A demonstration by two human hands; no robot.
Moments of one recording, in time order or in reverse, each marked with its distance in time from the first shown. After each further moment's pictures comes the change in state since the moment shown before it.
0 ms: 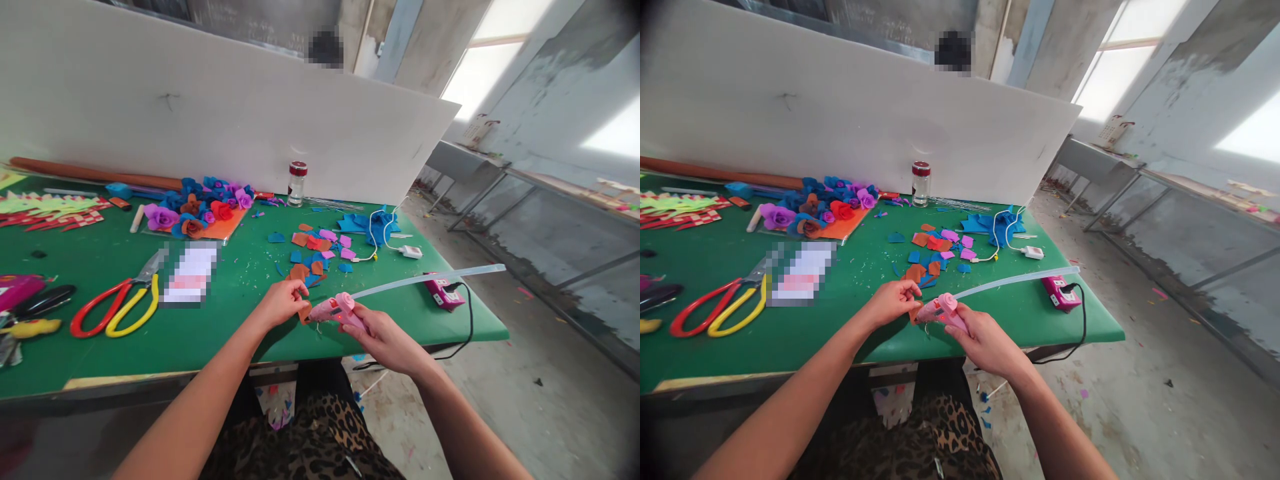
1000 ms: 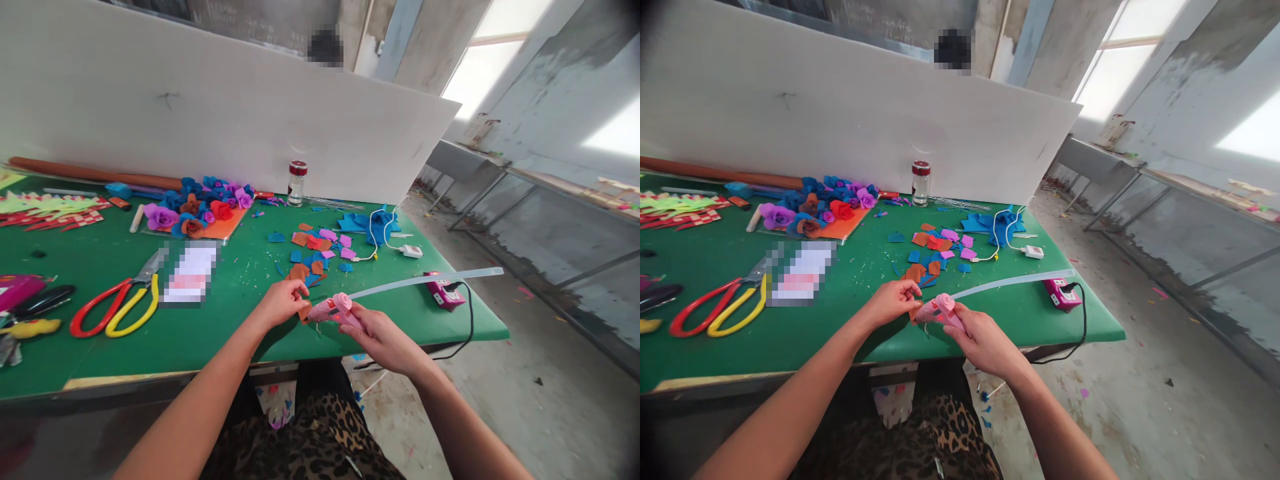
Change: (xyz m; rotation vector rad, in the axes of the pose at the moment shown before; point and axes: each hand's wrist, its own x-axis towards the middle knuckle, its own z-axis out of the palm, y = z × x) left_hand 0.000 0.004 -0.002 0.023 -0.002 -0.011; right_hand 0.002 0.000 0.003 -0.096 0.013 -0.037
